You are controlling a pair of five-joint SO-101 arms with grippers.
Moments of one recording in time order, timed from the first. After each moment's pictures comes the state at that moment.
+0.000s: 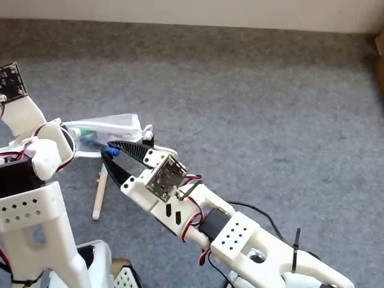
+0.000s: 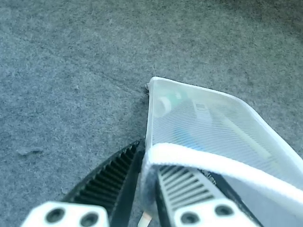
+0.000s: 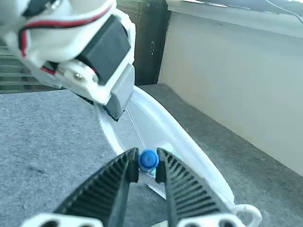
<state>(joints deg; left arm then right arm) -24.8 -43.6 24.9 78.4 14.3 -54.9 -44.4 67.6 -15.9 11.1</state>
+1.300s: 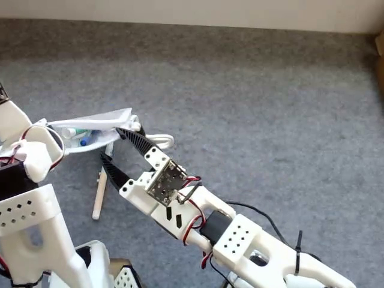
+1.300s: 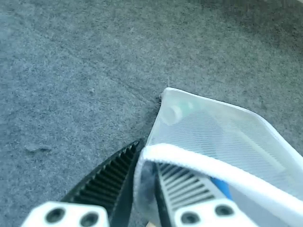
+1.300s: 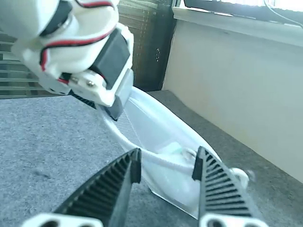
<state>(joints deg) -30.6 -43.6 28.1 73.6 16.6 -55.8 -46.2 67.6 -15.3 11.3</state>
